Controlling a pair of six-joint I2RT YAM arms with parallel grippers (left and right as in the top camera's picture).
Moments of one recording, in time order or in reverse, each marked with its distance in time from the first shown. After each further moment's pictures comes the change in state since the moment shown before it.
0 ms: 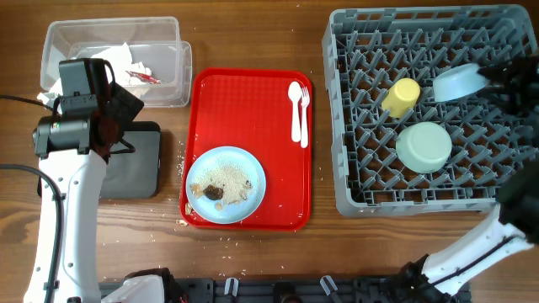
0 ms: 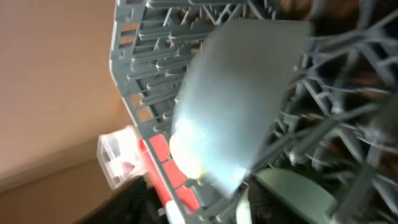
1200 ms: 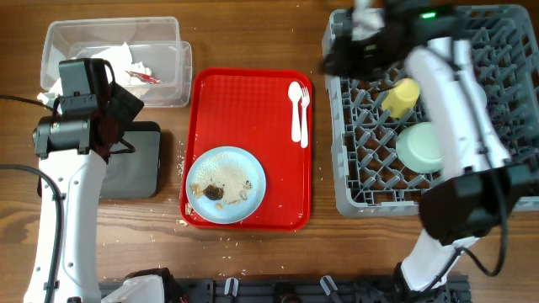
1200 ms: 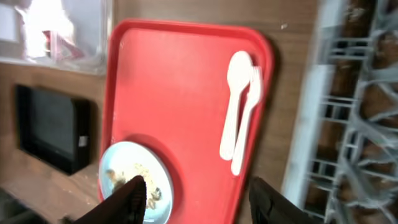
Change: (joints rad) left arm 0.000 0.000 0.000 0.000 0.000 0.000; right arm 0.939 -0.143 -0.016 0.155 0.462 0.116
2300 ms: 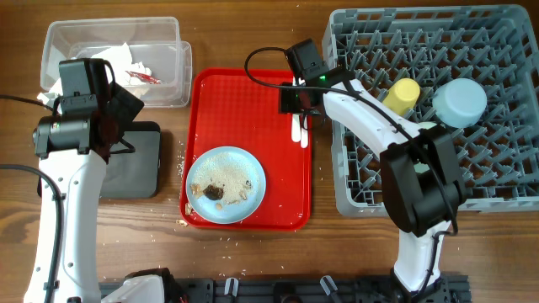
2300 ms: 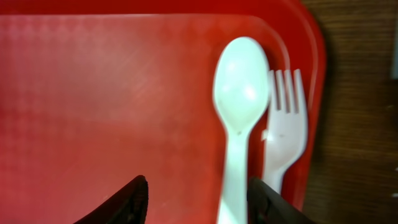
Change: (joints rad) left arm 0.000 0.000 0.000 0.000 0.000 0.000; right arm 0.199 0.131 -0.435 0.600 0.306 0.217
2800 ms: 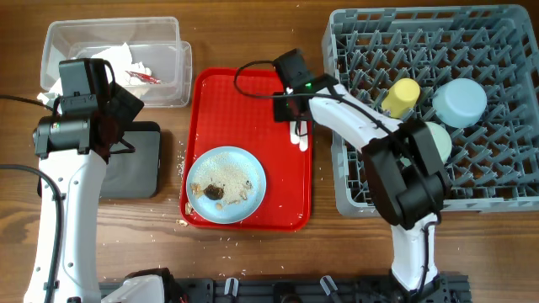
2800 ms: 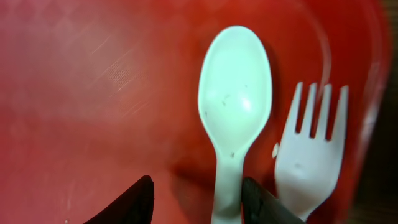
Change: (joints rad) left arm 0.000 0.000 0.000 0.000 0.000 0.000; right arm 0.056 0.078 0.001 0.032 0.069 -0.055
